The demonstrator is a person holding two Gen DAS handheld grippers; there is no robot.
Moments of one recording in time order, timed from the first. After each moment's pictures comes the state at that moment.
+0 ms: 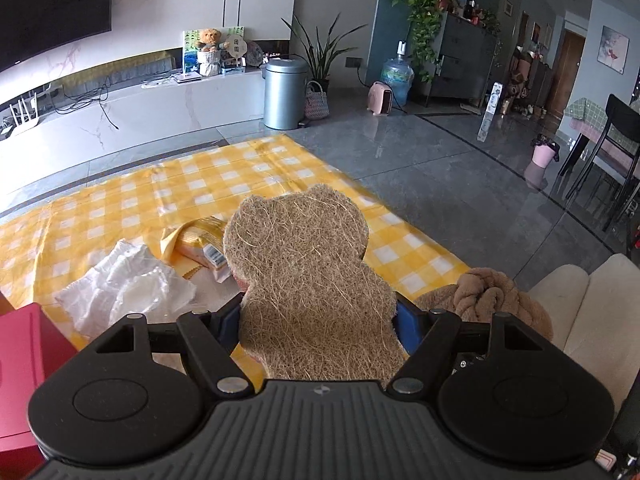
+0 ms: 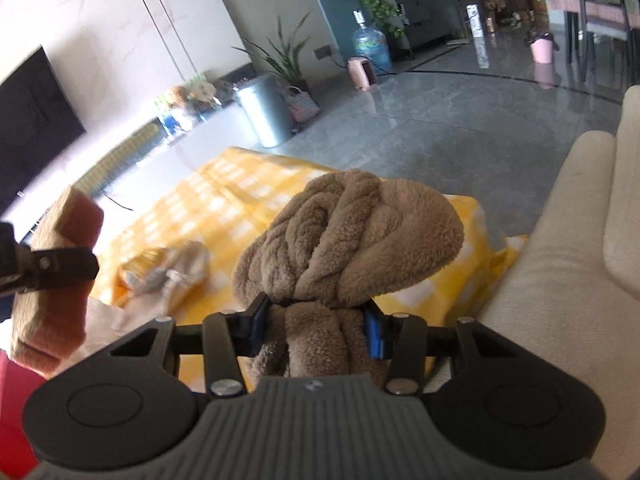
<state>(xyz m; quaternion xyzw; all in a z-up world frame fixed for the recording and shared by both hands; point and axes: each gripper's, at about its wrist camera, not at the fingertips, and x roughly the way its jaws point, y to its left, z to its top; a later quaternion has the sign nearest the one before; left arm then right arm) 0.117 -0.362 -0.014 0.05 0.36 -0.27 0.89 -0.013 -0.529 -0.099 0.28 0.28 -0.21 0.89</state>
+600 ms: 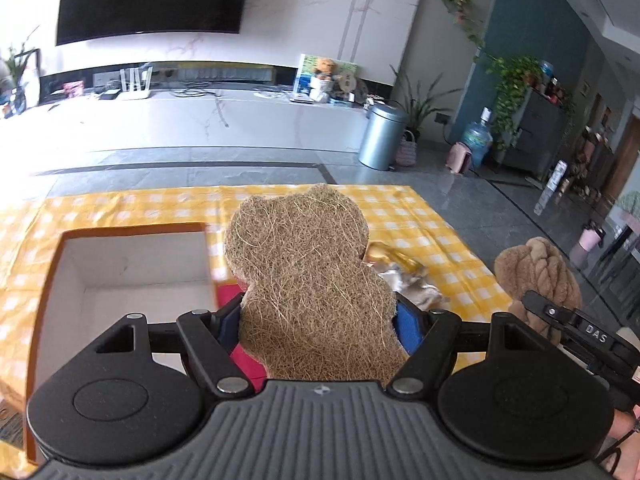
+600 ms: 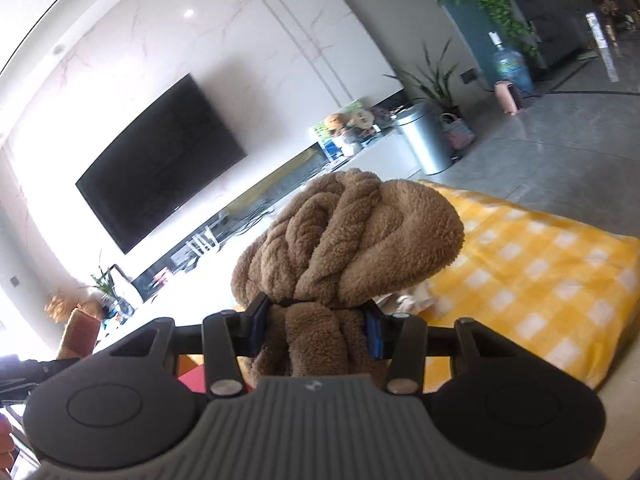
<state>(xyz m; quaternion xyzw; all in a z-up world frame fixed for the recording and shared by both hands) 0.088 -0.125 0.056 -0.05 0.34 -0.15 0.93 -0.007 -0.441 -0.017 0.30 0.19 0.01 0.94</state>
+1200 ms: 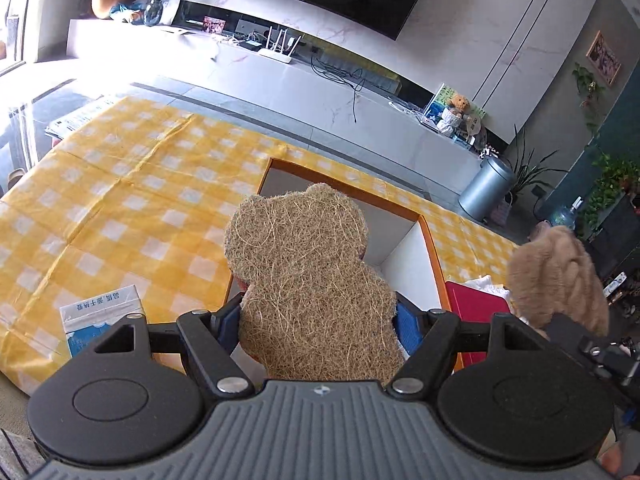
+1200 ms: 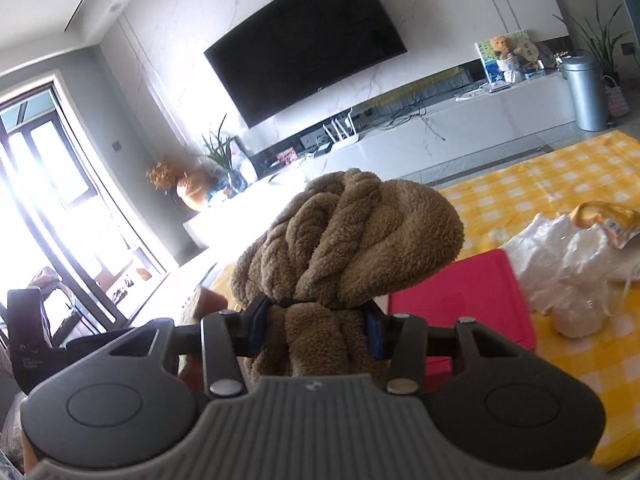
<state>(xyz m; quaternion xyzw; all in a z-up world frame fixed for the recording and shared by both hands) 0.077 0.067 0.002 -0.20 0.36 -0.02 0.91 0.043 -0.208 0.006 0.20 0.29 0.22 0.91</state>
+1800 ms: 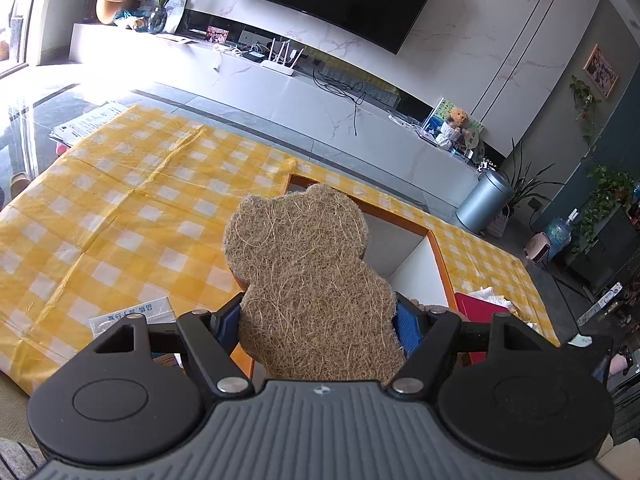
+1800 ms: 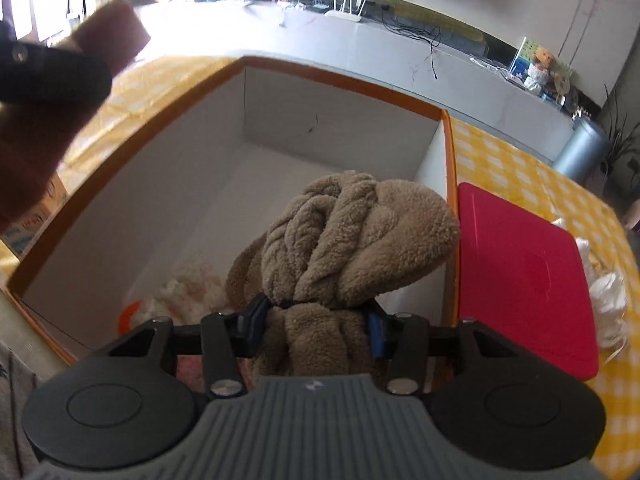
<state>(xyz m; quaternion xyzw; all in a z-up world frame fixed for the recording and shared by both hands) 0.062 0.091 0.003 -0.20 0.34 -0.02 0.92 0.099 -0.080 -0.077 -0.16 0.44 0.14 0.87</state>
